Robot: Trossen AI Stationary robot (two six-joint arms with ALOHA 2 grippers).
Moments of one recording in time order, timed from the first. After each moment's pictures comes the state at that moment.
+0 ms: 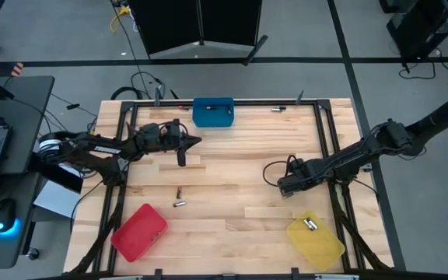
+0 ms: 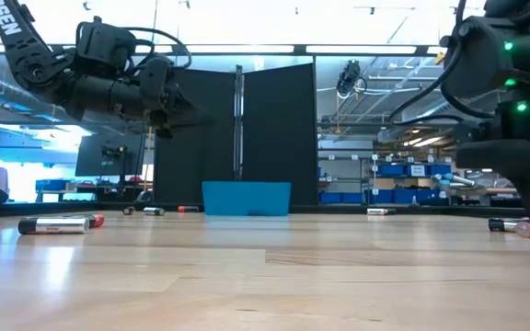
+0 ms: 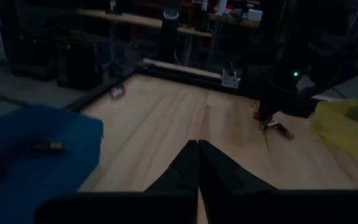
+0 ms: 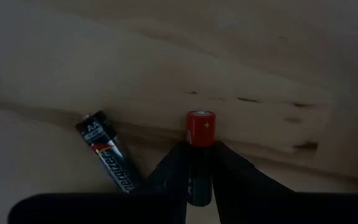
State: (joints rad) left arm 0.39 1.28 0.29 0.89 0.19 -0.13; right arm 0.27 1.40 0.62 -0.87 0.07 1.58
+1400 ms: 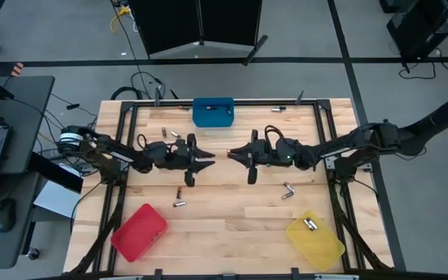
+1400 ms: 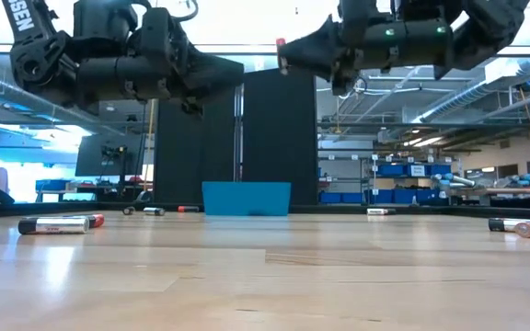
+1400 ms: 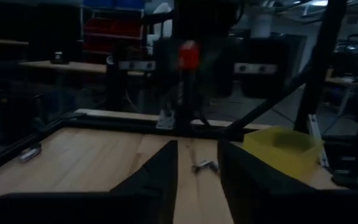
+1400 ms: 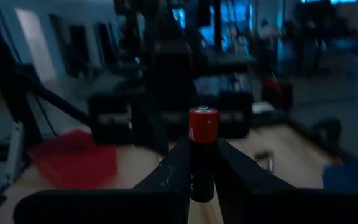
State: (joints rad) left arm 0.07 1.51 0.38 1.25 0.05 -0.11; right arm -0.01 1.50 0.63 0.87 0.10 0.09
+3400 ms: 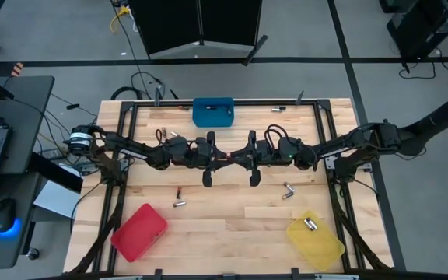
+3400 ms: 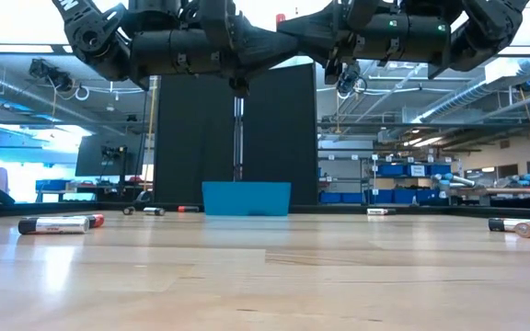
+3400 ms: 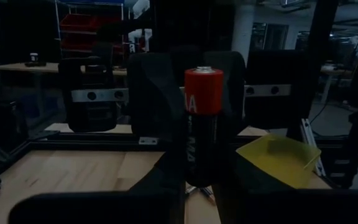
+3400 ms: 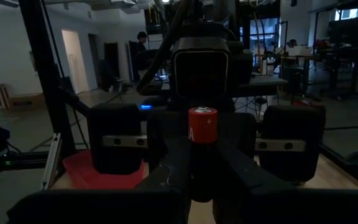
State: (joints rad) left arm 0.05 1.61 0.70 1.00 0.11 -0.07; right arm -0.02 1.50 0.63 0.96 -0.02 0.08
